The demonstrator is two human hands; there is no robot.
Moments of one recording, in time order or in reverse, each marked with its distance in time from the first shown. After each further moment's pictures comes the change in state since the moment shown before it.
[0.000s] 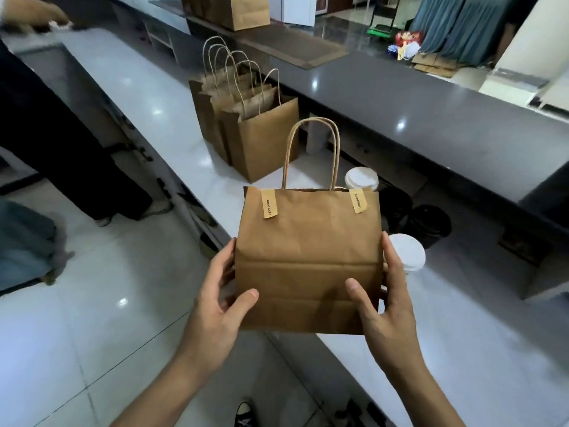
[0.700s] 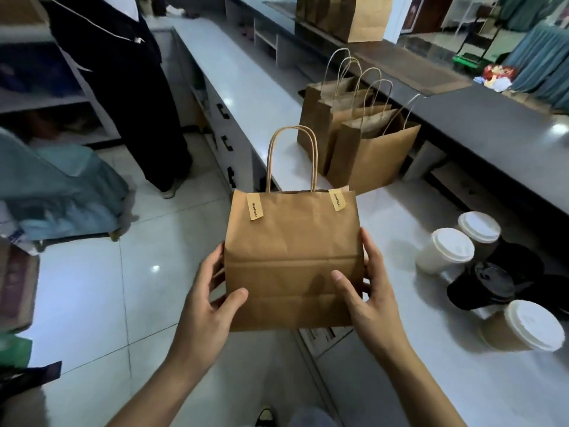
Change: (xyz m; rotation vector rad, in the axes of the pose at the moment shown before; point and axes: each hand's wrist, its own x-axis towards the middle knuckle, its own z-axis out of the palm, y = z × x) left_hand 0.001 -0.050 -0.192 0.010 0.327 -0.089; right_hand 0.024 -0.038 0.205 -0.017 -0.378 -0.038
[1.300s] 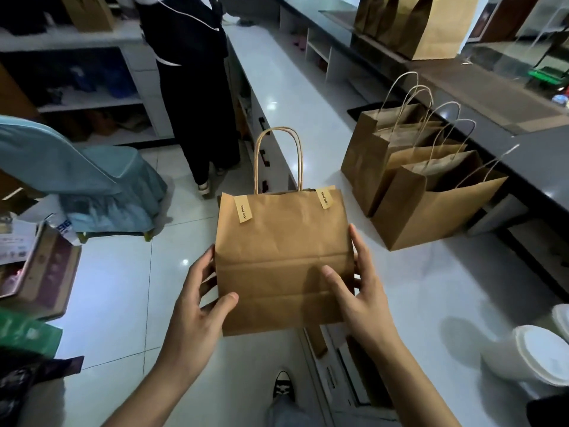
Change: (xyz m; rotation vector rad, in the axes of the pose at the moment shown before) left_hand 0.120 0.007 -0.024 0.035 0.198 -0.054; right_hand 0.166 -0.003 0.069 0.081 -0.205 -0.042
